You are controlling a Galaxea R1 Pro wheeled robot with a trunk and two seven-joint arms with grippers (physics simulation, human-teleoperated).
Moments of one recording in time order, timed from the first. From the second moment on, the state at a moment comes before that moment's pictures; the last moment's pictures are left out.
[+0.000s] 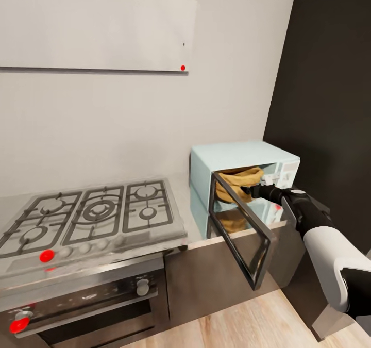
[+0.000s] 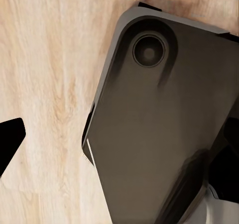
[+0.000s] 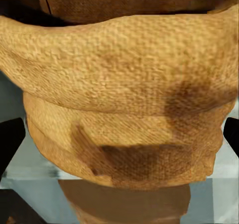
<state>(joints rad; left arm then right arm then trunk) 0.00 0.00 0.01 -0.07 0.30 -0.07 0.10 -1.06 -0.20 -0.08 -0.55 0.09 0.26 0.50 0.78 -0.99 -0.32</state>
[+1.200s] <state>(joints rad) 0.00 0.00 0.02 -0.07 0.30 -0.07 0.10 -1.06 -0.19 -0.08 -0.55 0.09 0.26 0.51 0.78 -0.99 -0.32</state>
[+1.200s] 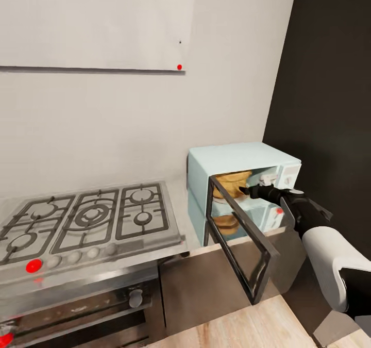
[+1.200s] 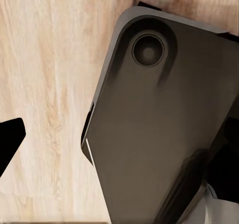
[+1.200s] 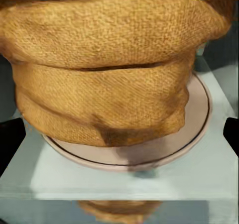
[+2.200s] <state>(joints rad) 0.00 0.00 0.01 -0.07 0.30 -0.07 0.10 -1.00 -0.31 -0.08 -0.27 0.24 0.26 0.51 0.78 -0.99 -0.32</state>
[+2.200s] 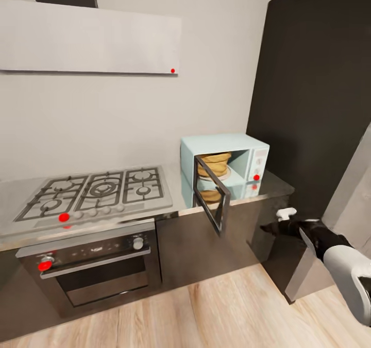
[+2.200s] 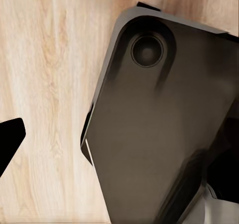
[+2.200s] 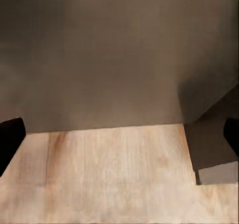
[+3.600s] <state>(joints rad) 0.00 0.00 0.02 -0.07 0.31 -0.07 0.10 -0.28 -0.21 -0.09 0.03 0.27 0.04 0.18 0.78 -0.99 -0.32</state>
